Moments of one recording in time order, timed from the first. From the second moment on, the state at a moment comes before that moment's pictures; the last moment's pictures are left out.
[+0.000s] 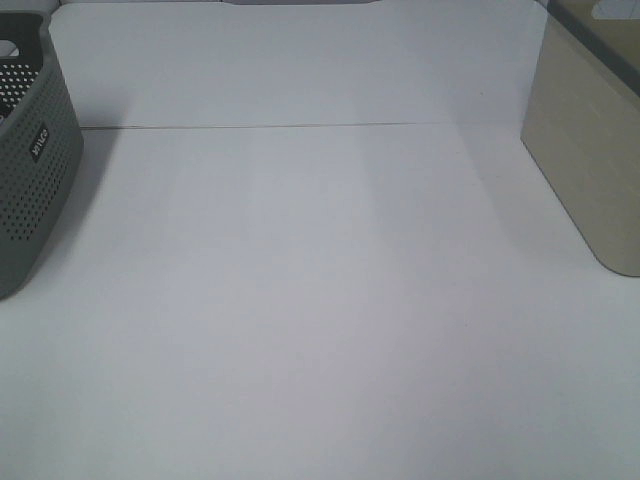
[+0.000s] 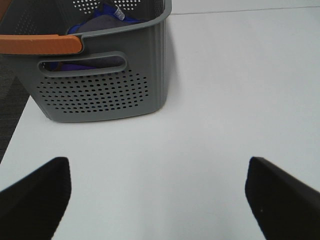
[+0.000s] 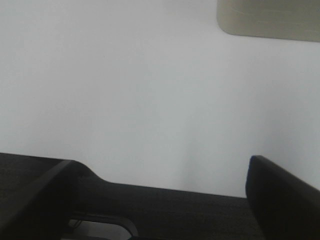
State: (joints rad) left arm 0.02 -0.01 -0.50 0.00 1.05 0.03; right arm -0.01 0.53 -0.74 0.11 1.22 -0.14
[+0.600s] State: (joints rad) left arm 0.02 -0.01 -0.50 0.00 1.05 0.03; right arm 0.00 0.00 -0.47 0.05 1.14 -0.07
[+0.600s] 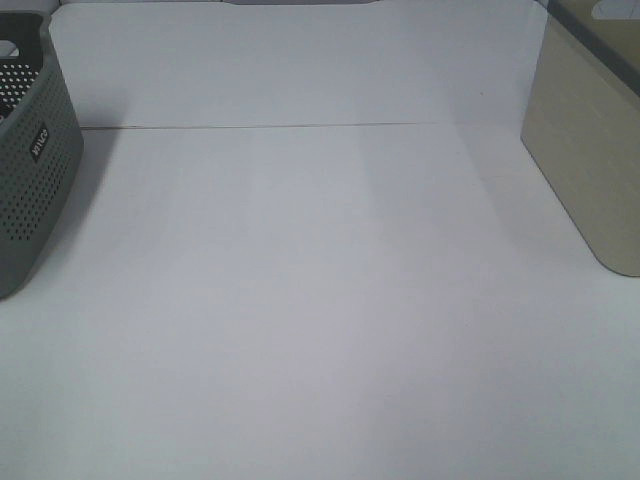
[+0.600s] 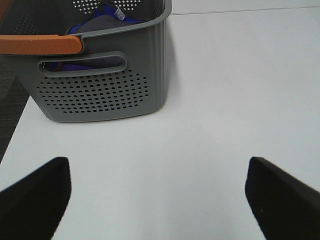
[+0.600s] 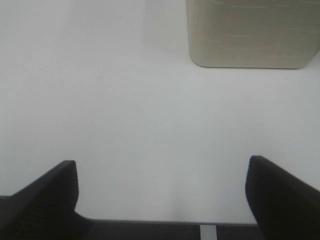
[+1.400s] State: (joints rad) left arm 0.02 -0.01 -0.50 0.00 1.05 0.03; right arm 0.05 0.00 -0.46 0.01 1.11 -0.05
